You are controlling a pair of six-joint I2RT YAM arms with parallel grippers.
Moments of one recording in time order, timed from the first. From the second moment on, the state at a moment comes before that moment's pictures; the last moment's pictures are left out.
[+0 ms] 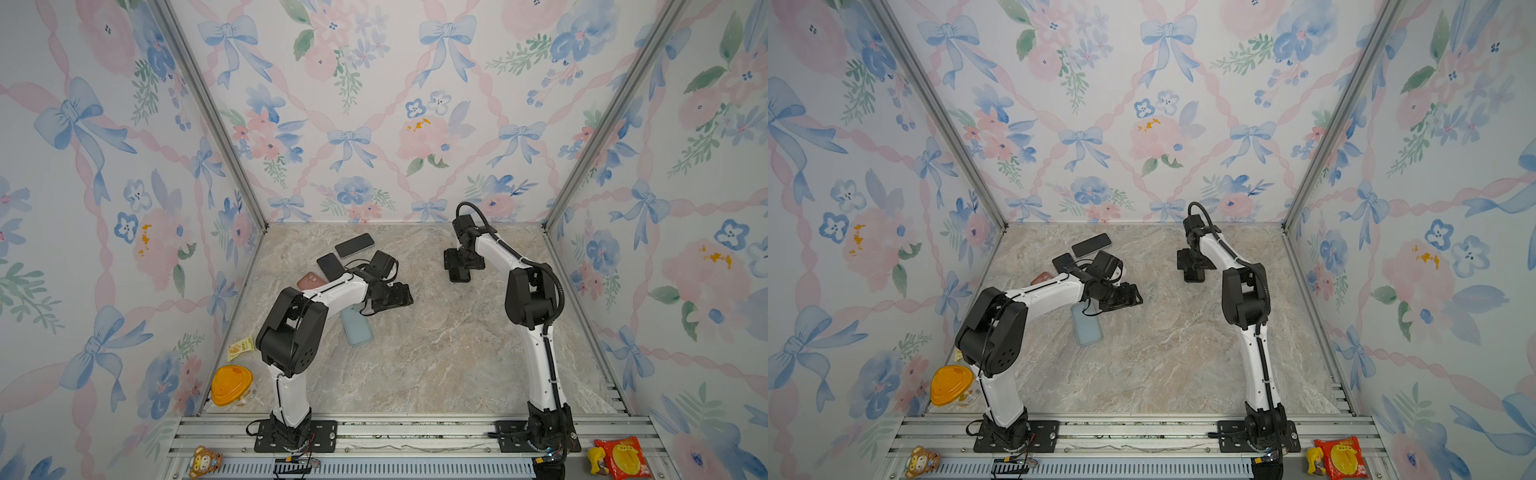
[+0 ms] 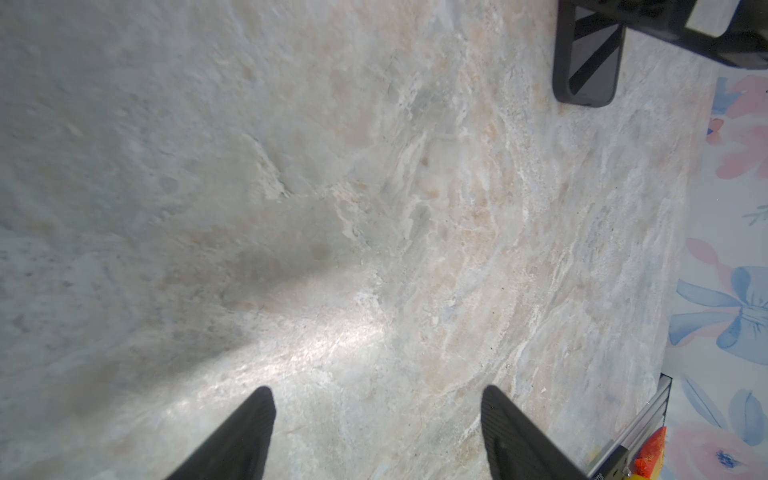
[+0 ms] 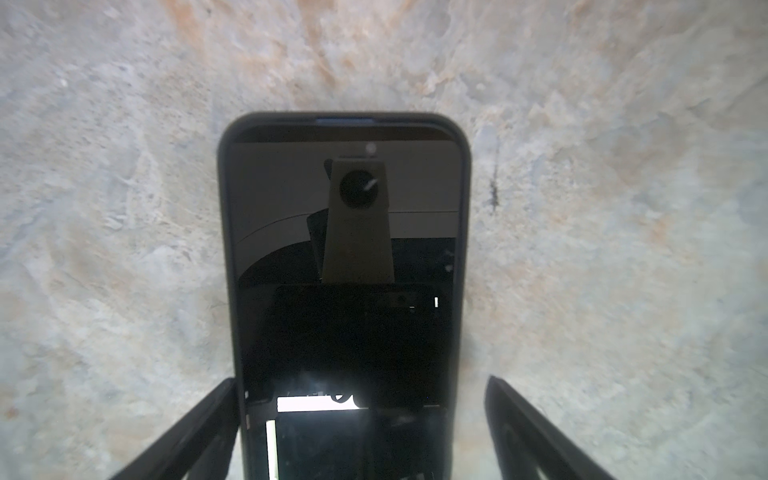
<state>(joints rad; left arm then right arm) -0.53 1.86 1.26 -0.45 0.31 -0.59 0.27 2.42 2.10 -0.93 0.13 0.24</state>
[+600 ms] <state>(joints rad) -0.25 1.69 1.24 -0.55 0.25 -0.54 0.59 1.89 1.47 -0.64 0.04 0.31</state>
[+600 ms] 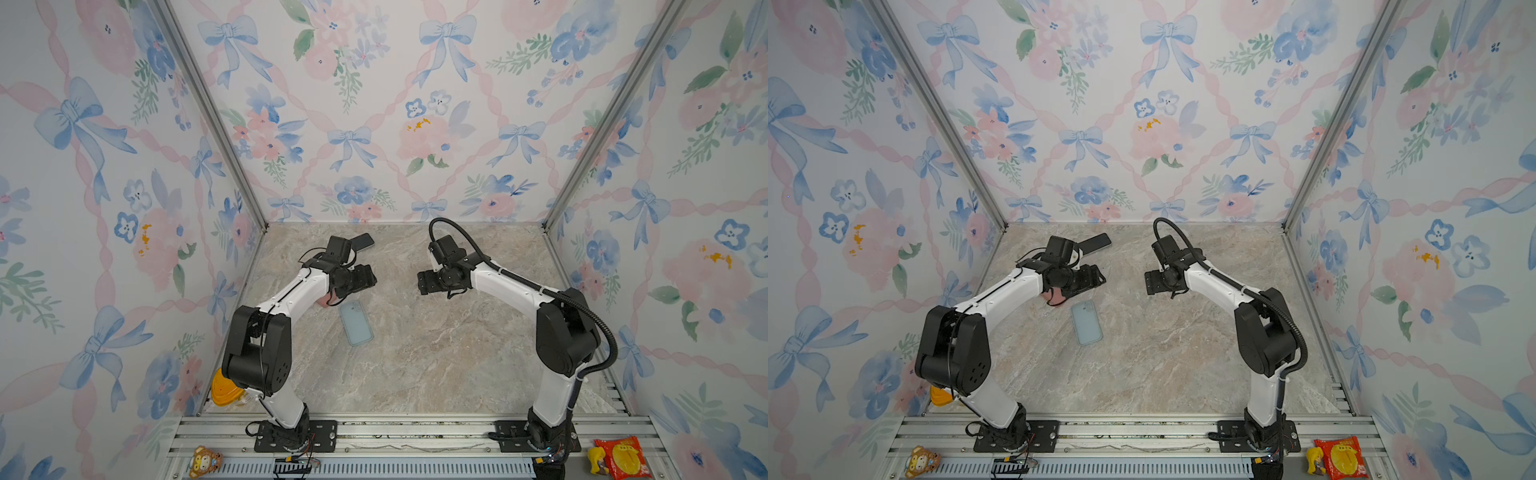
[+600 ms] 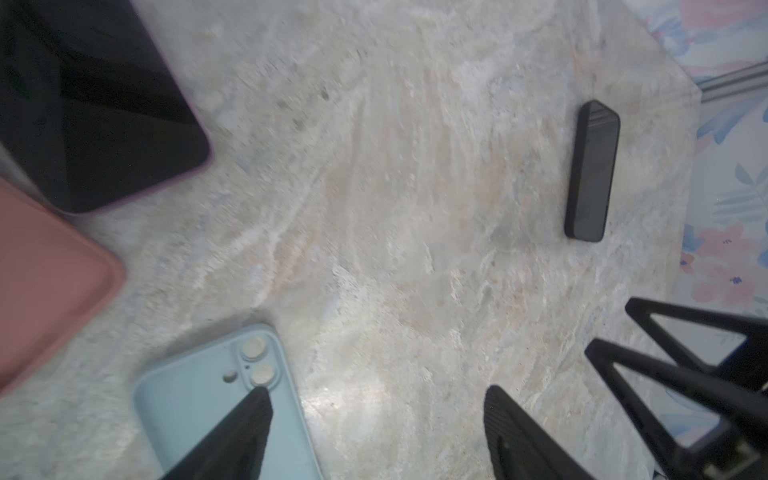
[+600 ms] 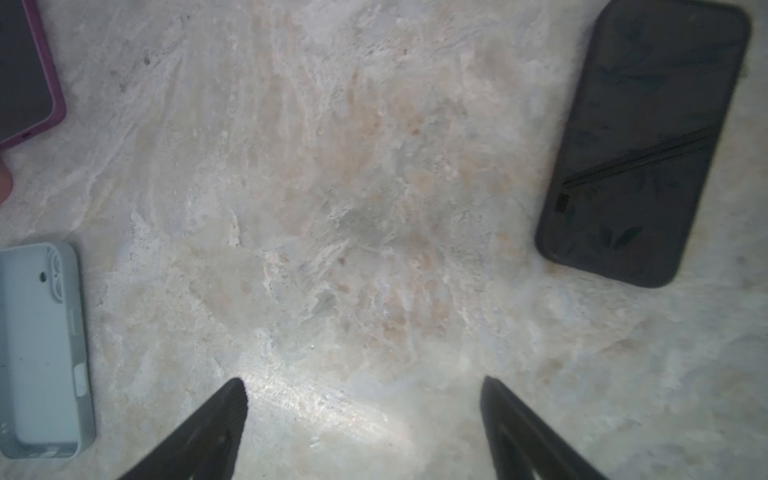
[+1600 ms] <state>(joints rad) 0.05 2.45 2.17 -0.61 0.10 -0.48 0.70 2.15 1.61 -0.45 -0.16 0.34</state>
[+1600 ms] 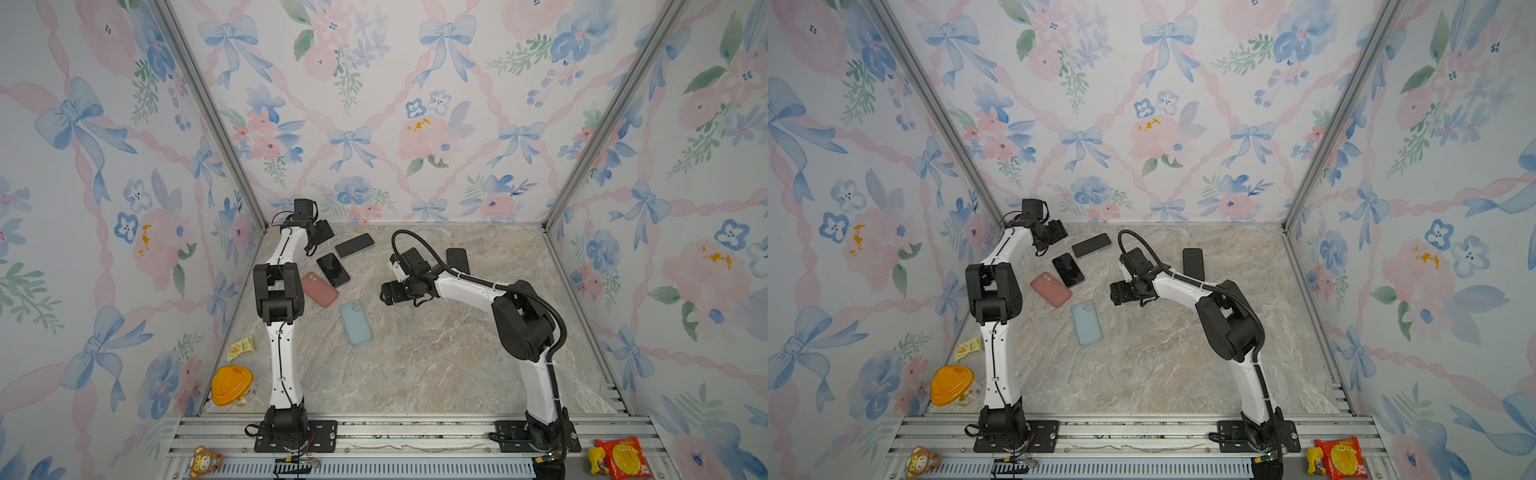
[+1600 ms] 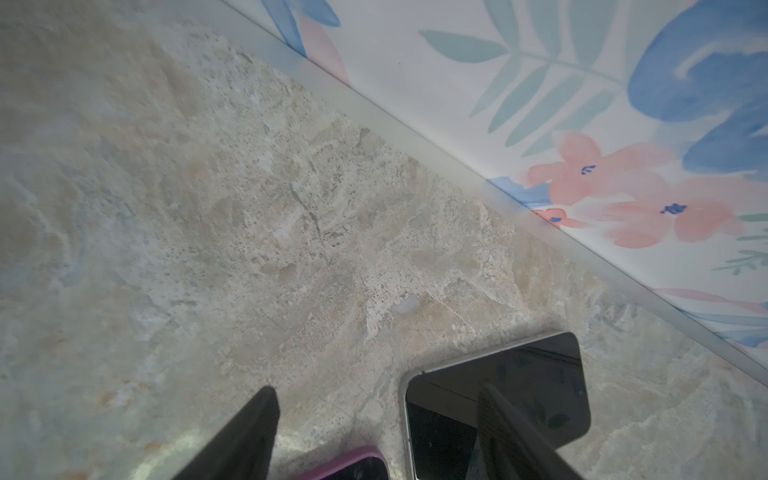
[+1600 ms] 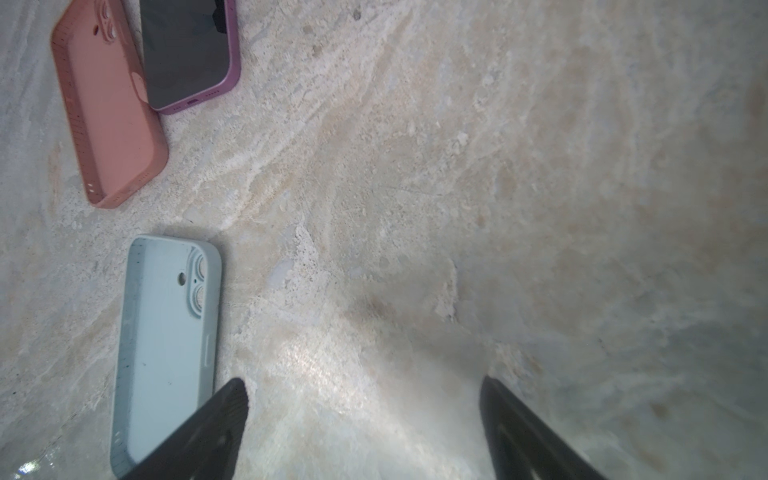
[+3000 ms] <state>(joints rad) -0.20 2.19 1.66 -0.63 0.18 -0.46 0.73 2.13 1.58 -0.42 -0.17 0.35</state>
